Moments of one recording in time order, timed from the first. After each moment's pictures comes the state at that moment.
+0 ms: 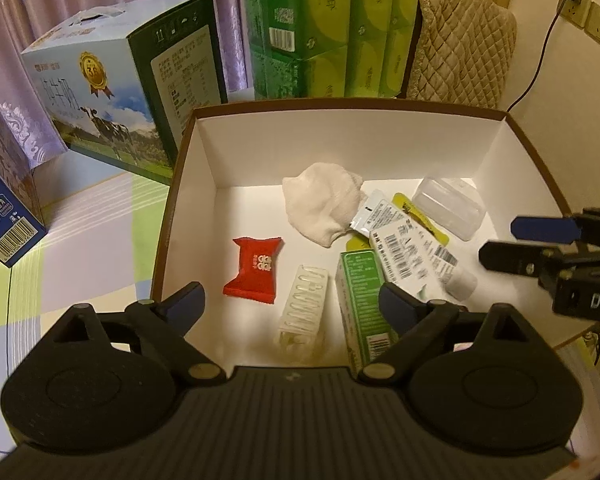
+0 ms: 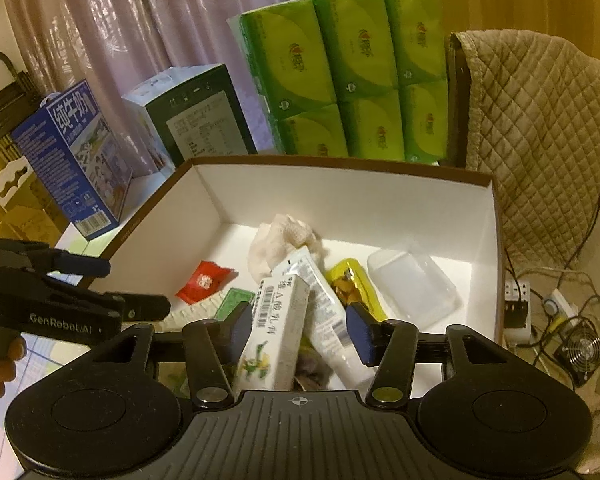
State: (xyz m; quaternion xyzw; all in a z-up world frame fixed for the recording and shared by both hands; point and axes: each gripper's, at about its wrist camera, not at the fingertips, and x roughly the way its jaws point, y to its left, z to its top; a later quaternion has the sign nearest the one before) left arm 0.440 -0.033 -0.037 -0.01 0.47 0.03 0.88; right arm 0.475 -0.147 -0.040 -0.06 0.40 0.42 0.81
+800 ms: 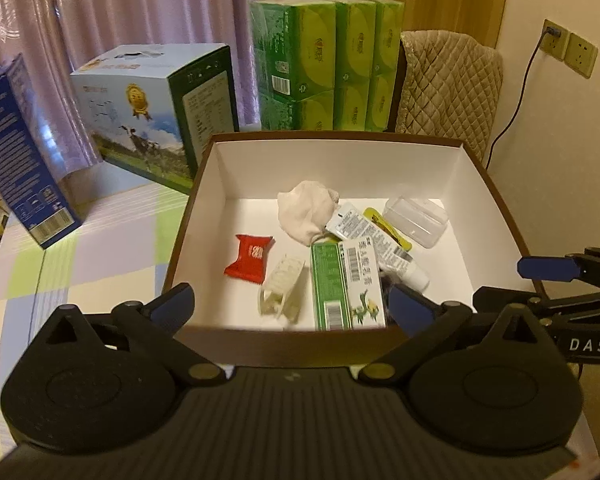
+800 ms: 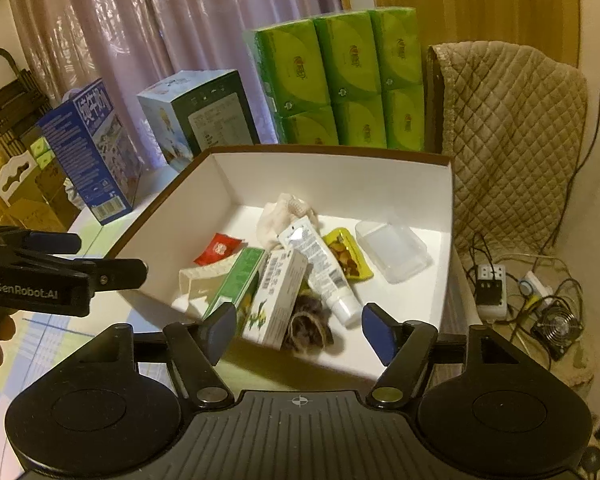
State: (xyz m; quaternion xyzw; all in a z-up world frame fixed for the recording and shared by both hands) left arm 0.357 -0.068 0.010 -0.02 0.41 0.07 0.91; right arm 0.402 -0.200 -0.009 -0.07 0.39 0.41 0.82
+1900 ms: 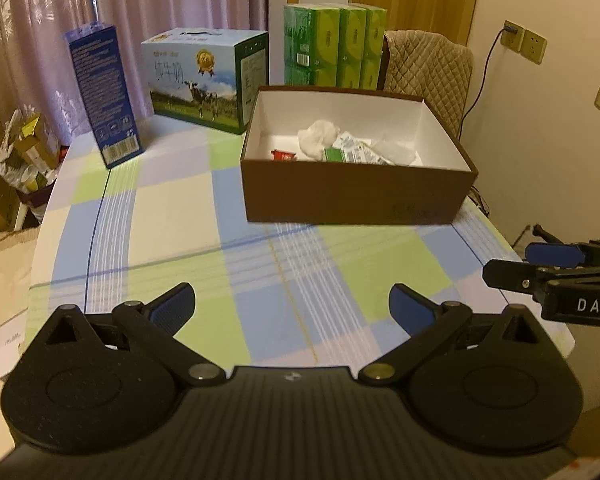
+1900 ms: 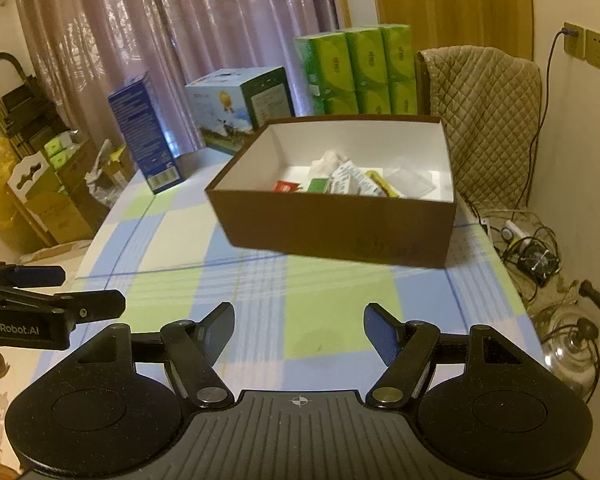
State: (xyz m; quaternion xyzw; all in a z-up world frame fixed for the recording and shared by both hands) left arm 0.123 -0.055 0.039 -0.04 0.40 0.06 0.91; right arm 0.184 -0.247 0.022 -0.05 0.38 0.38 0.84
